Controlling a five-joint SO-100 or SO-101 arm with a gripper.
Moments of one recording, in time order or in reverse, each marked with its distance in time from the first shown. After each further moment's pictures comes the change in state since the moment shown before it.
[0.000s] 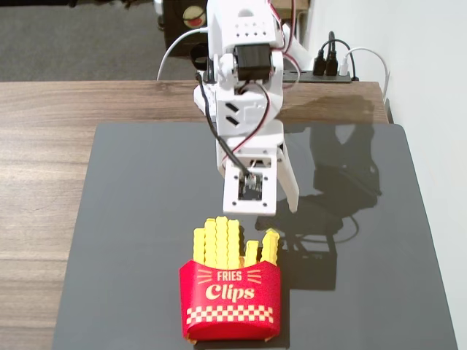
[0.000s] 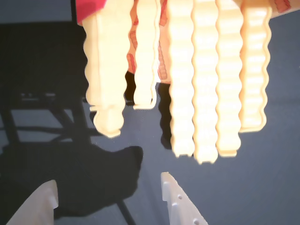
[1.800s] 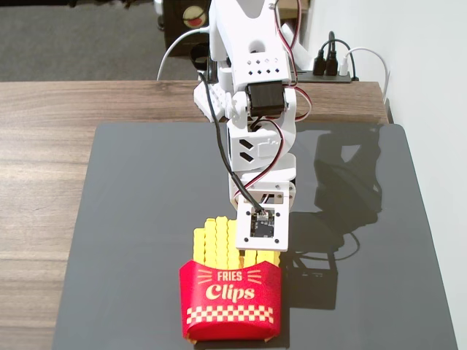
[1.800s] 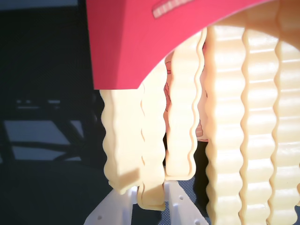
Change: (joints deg) arm -3.2 -15.3 -7.1 -8.4 4.3
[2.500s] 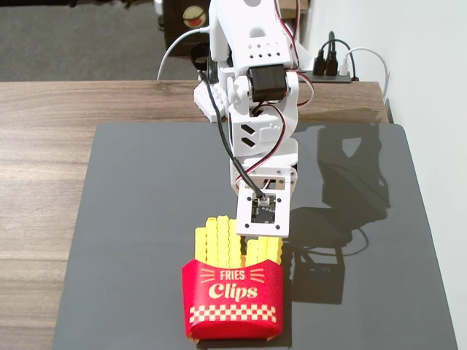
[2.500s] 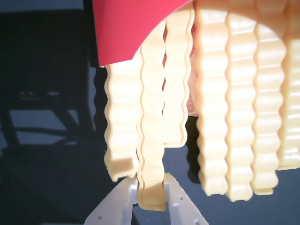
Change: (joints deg) arm -0.6 5.8 -0.4 7.8 1.2
